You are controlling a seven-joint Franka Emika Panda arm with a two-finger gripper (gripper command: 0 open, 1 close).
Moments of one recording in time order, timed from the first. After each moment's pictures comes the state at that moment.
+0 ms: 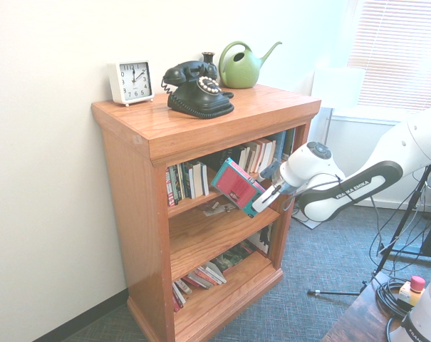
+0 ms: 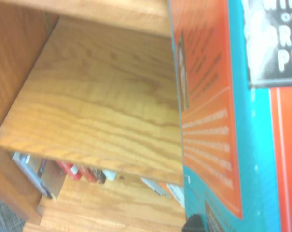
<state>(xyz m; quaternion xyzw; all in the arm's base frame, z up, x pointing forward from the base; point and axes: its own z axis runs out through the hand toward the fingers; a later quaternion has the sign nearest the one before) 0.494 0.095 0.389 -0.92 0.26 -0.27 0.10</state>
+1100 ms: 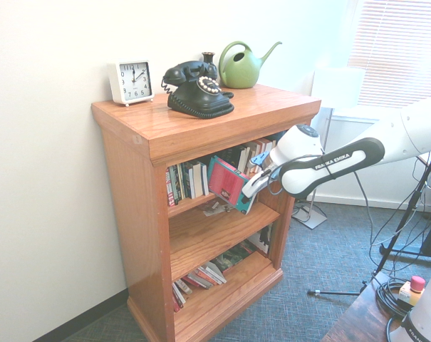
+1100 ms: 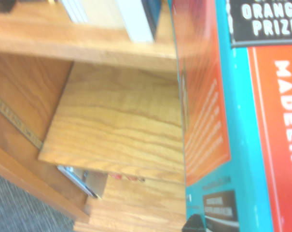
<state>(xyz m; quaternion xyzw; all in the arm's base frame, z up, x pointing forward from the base) 0.532 0.109 0.421 -0.92 0.29 -0.22 0.14</state>
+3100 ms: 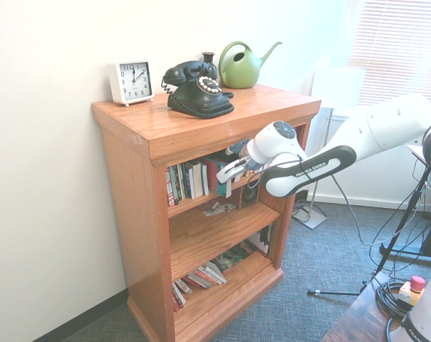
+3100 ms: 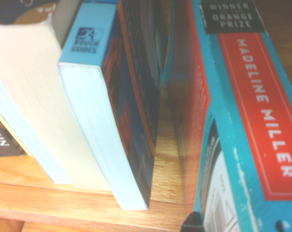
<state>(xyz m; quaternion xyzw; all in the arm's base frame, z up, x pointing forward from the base) 0.605 0.132 0.432 -0.89 0.30 -0.31 0.15</state>
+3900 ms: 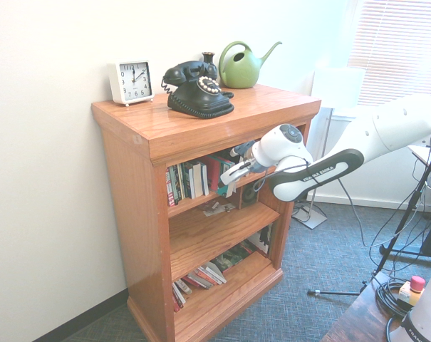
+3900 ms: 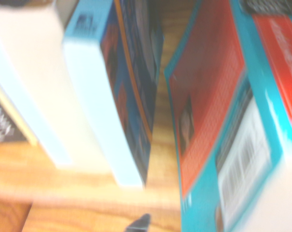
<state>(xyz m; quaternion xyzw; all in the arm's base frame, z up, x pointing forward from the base) 0.570 0.125 0.430 -0.88 0.30 -0.32 0.15</state>
